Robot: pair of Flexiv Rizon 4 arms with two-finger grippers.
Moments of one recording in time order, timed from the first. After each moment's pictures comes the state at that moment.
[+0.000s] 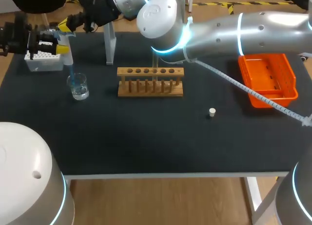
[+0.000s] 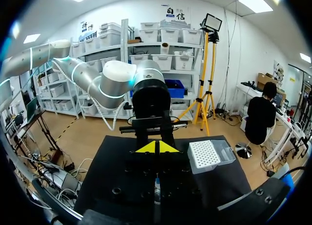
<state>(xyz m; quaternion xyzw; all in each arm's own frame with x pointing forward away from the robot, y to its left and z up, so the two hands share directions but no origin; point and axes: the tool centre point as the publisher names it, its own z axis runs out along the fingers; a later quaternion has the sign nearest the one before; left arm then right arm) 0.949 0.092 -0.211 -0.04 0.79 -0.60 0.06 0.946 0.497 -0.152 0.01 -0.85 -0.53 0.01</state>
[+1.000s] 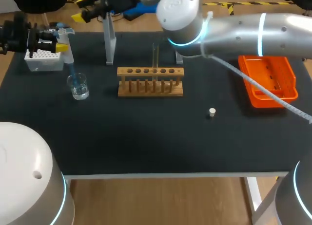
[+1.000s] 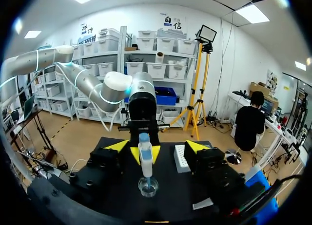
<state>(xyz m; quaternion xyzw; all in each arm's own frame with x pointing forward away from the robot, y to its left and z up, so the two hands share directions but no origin) 0.950 0.092 -0.206 -0.03 0.79 -0.60 0.06 0.967 0.436 -0.110 0.01 -0.83 -0.56 -0.03</state>
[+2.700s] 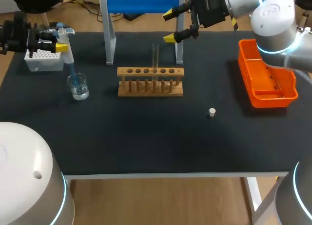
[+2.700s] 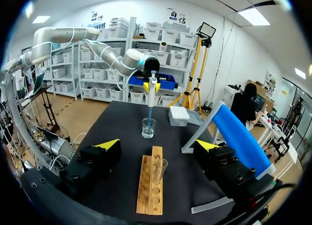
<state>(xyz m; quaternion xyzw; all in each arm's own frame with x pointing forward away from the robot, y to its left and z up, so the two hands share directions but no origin) 0.950 0.092 -0.205 -0.03 0.79 -0.60 0.06 0.967 0.195 -0.168 0.04 -0.85 -0.52 -0.06</state>
